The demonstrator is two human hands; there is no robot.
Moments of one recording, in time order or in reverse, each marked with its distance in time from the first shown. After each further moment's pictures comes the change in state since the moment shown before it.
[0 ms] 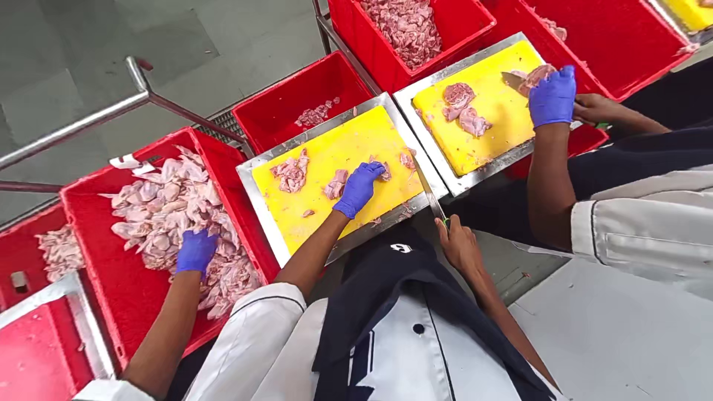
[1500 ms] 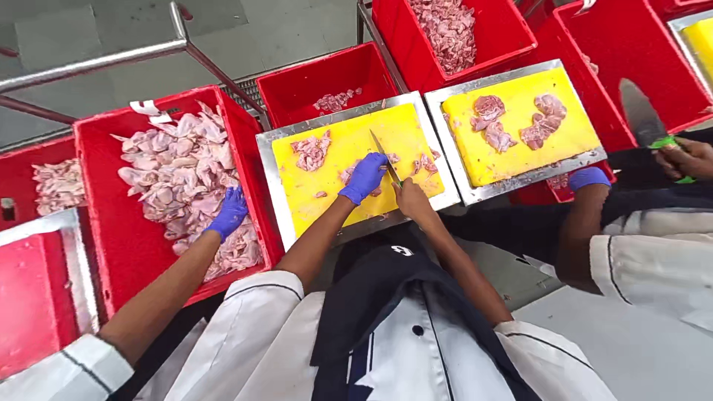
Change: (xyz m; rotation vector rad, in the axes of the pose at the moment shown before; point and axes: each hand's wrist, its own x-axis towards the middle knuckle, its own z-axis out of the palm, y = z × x) left_hand -0.005 -0.011 -0.022 -0.110 0.048 -0.211; right_hand 0.083 -0.136 0.036 -0.127 -0.246 -0.199
